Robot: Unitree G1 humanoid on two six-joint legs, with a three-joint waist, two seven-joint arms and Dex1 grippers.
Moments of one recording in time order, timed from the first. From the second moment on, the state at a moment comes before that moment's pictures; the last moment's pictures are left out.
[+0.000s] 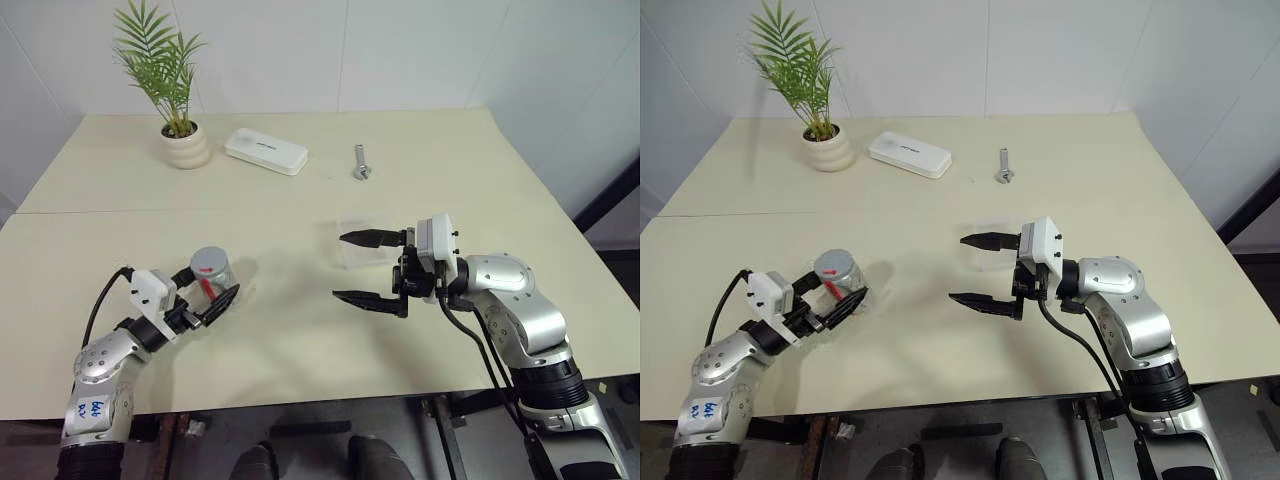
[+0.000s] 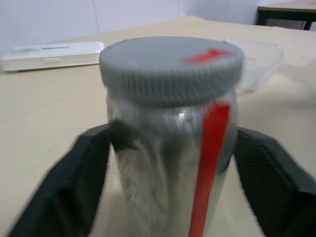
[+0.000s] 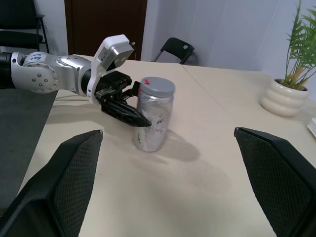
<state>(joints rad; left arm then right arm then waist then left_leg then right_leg) -0.11 0.48 0.26 0.00 -0.40 -0.01 -0.72 -0.55 -0.49 0.08 -0.16 0.47 0.24 1.12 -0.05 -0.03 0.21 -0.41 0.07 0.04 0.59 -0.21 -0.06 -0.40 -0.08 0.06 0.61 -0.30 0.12</state>
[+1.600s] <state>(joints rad) 0.04 0.22 0.16 -0.50 -0.17 0.34 -0.08 -0.54 -0.51 0.08 -0.15 0.48 0.25 1.19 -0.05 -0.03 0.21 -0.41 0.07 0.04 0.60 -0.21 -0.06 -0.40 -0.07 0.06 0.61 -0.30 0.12</state>
